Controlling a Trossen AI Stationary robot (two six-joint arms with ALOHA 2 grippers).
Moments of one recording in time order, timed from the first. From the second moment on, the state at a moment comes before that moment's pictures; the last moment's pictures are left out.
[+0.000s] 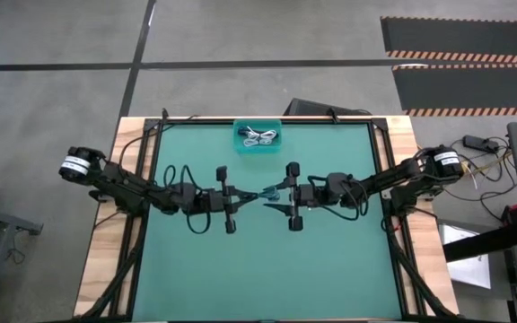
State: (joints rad) left arm -0.21 1.43 0.56 1.07 -0.32 0.38; right arm 0.10 1.58 0.69 1.09 0.00 -0.24
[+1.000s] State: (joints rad) left arm -0.21 1.43 0.56 1.06 -0.32 0.37; right arm 0.10 1.63 0.77 1.08 -0.01 -0.34
